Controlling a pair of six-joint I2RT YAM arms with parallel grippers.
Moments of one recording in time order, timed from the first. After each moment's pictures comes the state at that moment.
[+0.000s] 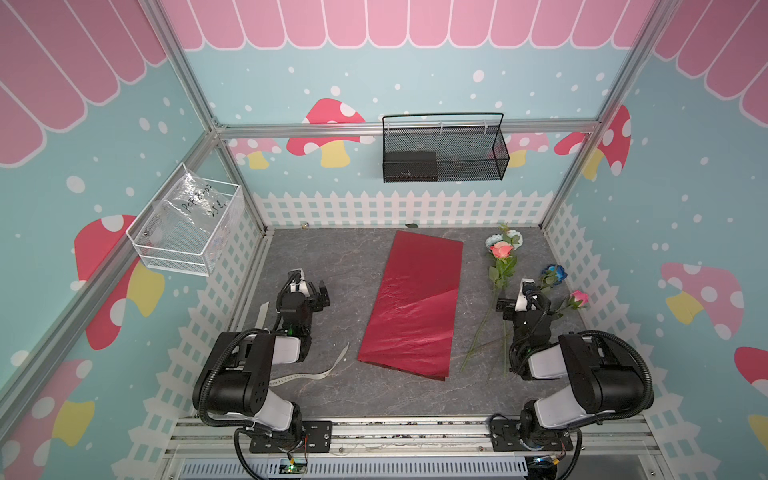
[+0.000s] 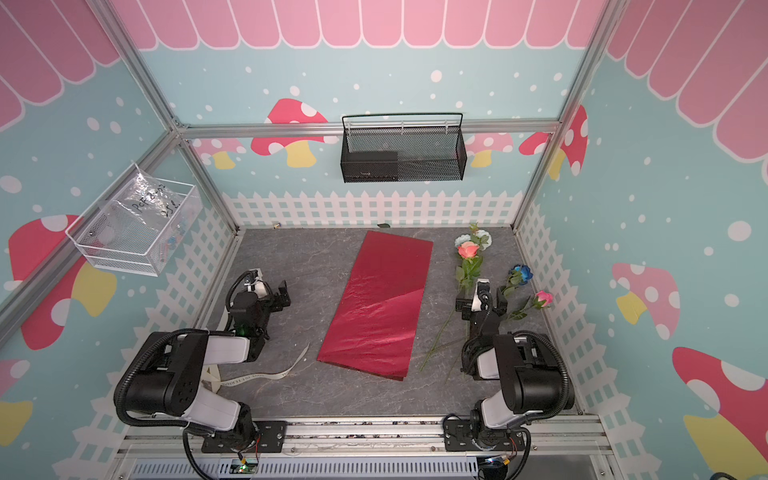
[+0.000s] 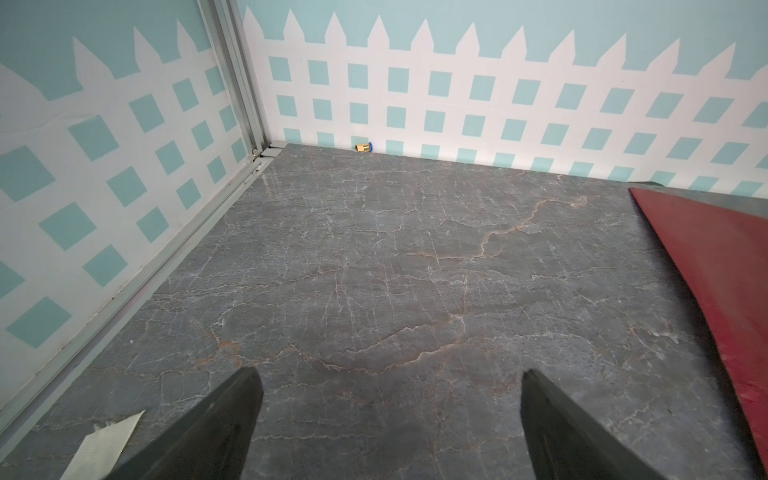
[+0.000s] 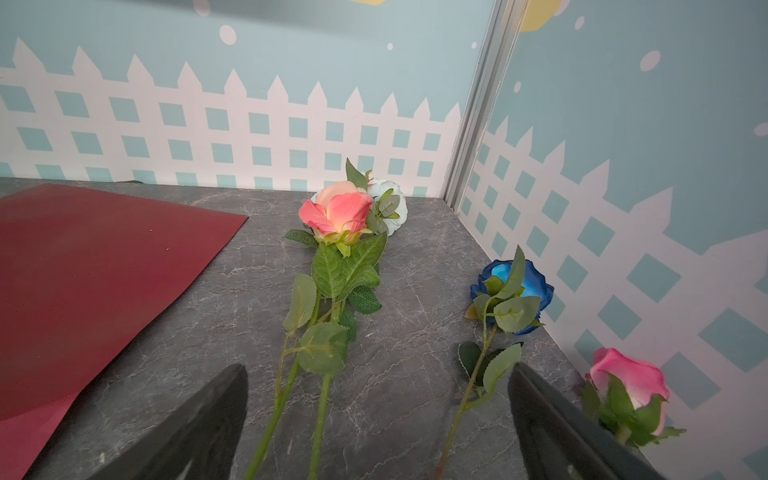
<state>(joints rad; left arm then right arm) -0.03 1.52 0.35 0.90 -0.17 -0.10 0.02 1.53 0.18 1.26 0.23 -0.12</state>
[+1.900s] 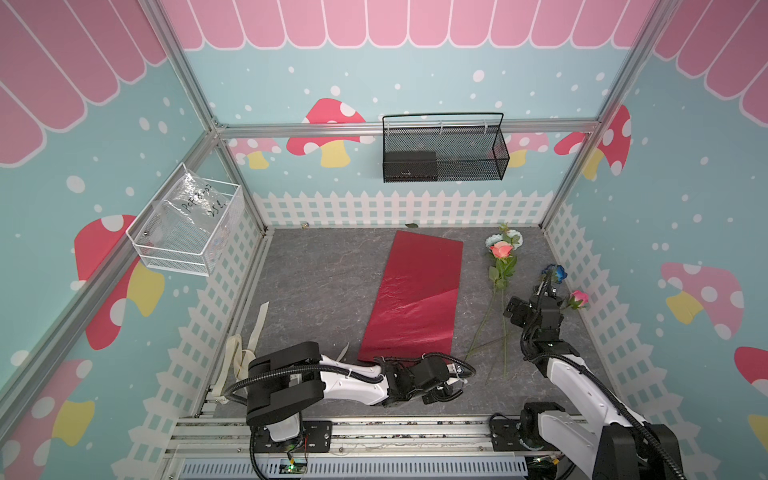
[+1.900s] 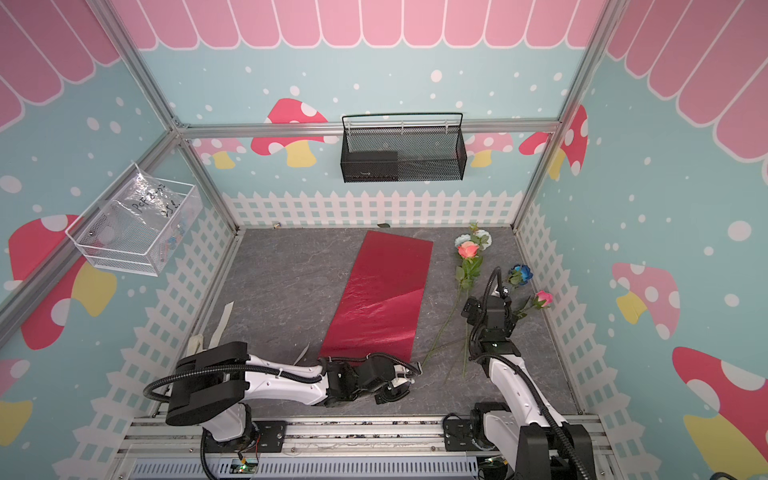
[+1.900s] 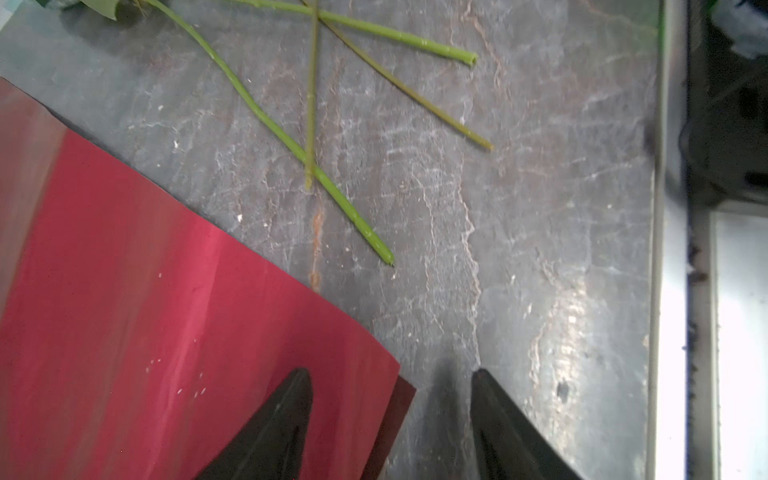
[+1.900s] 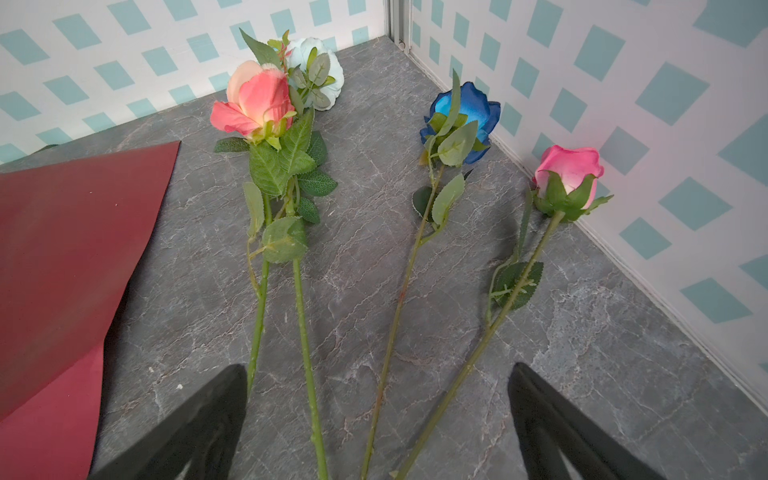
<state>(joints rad) -1.29 1.73 0.80 0.14 -0.17 0.15 0.02 1.00 0.41 0.04 0.34 0.31</state>
